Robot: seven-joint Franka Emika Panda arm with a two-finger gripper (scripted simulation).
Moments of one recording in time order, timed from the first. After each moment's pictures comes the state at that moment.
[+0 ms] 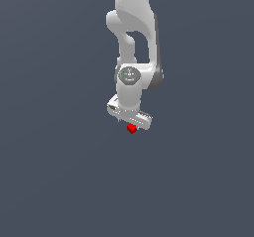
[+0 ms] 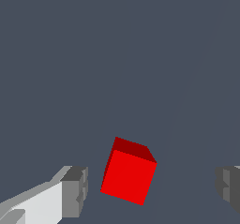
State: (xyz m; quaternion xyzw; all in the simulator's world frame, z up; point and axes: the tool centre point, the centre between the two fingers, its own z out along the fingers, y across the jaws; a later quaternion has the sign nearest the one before) arm -0.033 0.008 0.079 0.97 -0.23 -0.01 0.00
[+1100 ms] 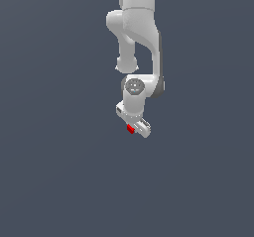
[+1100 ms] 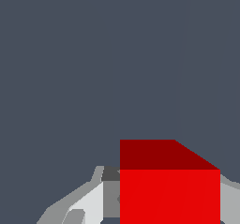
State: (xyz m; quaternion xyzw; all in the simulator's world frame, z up) arm -0.045 0.028 0.020 0.92 -0.38 0.00 0.00
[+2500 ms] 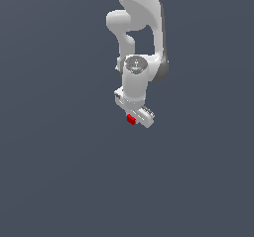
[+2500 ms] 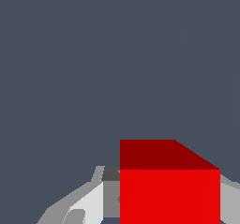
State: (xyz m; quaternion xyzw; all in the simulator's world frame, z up) arm -0.048 0.028 0.105 0.92 -0.39 0.00 0.00
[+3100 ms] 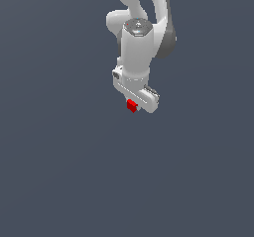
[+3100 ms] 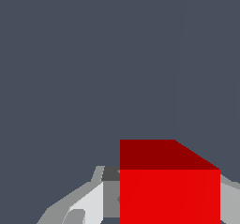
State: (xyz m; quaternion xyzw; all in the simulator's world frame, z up) arm -0.047 0.027 0.205 0.92 -0.39 0.00 0.00
